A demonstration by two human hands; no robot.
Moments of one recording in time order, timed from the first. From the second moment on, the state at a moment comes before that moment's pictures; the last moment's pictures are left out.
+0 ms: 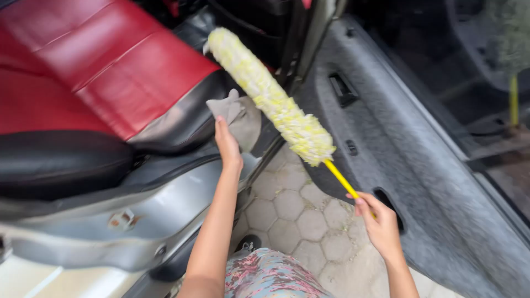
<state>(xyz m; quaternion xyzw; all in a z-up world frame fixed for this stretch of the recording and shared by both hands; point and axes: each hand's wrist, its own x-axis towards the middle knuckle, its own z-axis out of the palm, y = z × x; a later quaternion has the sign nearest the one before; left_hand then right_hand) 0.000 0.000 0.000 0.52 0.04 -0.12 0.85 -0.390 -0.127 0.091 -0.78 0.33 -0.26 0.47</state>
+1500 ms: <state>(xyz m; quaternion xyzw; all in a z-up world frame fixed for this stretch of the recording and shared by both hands) -0.098 -0.227 0.175 0.50 -0.64 0.05 0.59 -0.370 -0.175 0.406 -0.74 0.44 -0.47 -0.22</state>
